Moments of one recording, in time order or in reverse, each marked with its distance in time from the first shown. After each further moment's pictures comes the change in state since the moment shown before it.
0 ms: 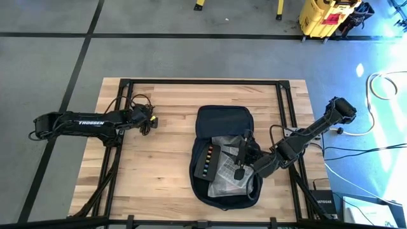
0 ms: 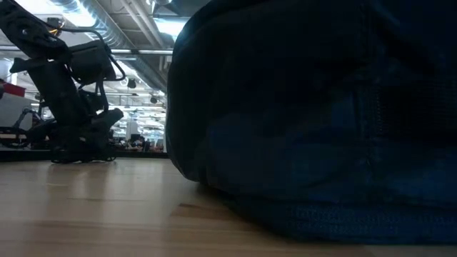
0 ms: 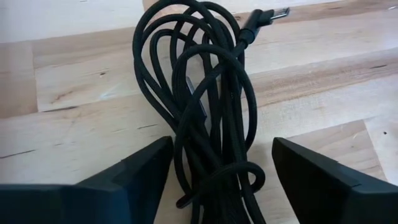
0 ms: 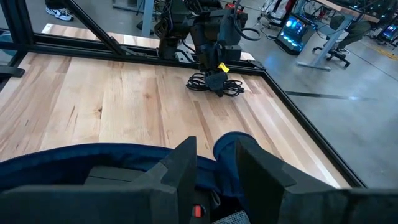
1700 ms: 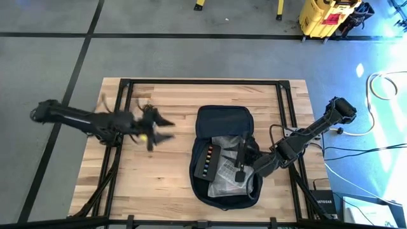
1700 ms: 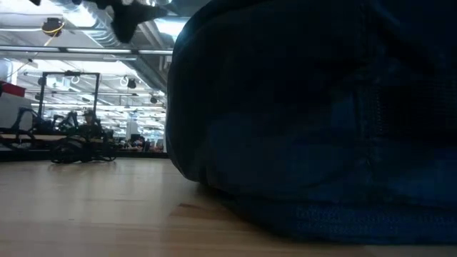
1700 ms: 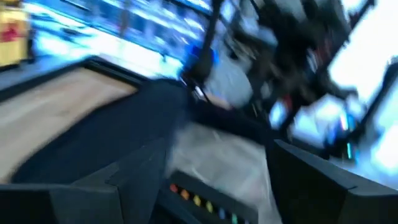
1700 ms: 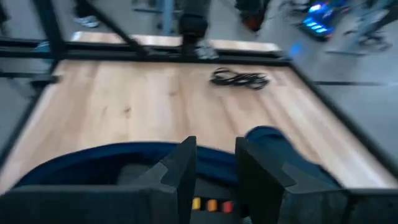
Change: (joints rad) left arm -0.577 -0.088 0.319 0.514 0.225 0.551; right arm 0.000 0.004 0.000 0.004 -0.123 0.081
